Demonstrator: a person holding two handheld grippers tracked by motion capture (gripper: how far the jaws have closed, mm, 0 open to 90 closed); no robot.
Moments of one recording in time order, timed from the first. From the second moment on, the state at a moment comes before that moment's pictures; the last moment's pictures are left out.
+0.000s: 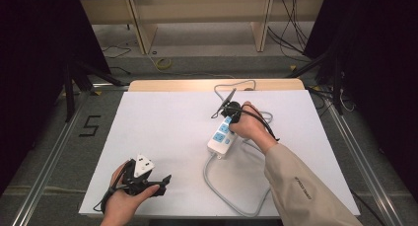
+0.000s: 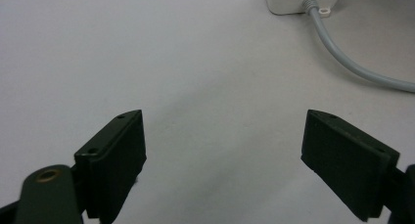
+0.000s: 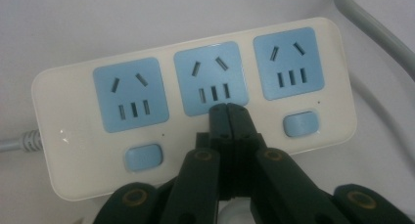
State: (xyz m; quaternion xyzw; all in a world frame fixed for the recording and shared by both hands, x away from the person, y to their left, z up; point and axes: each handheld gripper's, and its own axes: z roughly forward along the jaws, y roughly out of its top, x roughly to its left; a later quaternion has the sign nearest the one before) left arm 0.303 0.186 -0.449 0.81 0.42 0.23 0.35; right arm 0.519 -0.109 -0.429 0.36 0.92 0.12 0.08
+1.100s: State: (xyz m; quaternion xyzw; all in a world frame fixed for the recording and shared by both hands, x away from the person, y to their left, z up) left arm 0.302 0.185 -0.449 0.81 0.42 0.23 0.34; right arm 0.519 -0.104 -0.429 0.36 0.92 0.10 0.08
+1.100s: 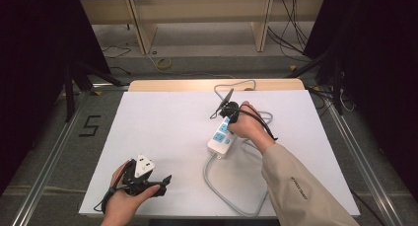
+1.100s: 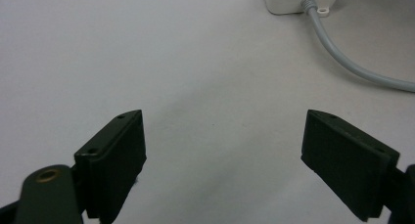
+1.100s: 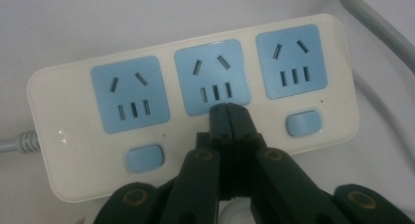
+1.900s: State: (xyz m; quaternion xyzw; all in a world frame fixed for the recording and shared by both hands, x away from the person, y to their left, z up) left arm 0.303 0.185 -0.449 0.81 0.42 0.23 0.35; right arm 0.519 -0.104 -0.429 0.35 0.93 0.11 0.08
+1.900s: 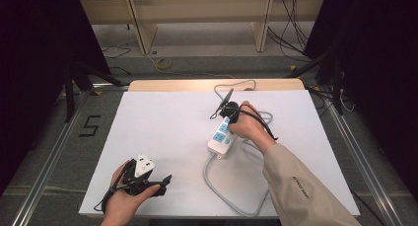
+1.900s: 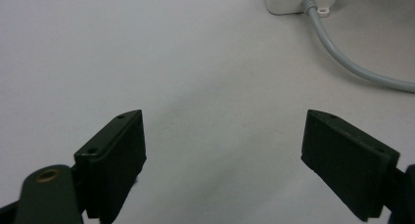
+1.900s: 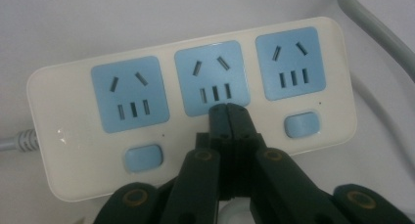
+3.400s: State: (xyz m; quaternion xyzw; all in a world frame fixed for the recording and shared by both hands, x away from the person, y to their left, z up) left arm 0.304 0.185 -0.449 0.81 0.42 0.23 0.35; right arm 0.520 -0.109 -0.422 0.36 0.92 0.12 0.08
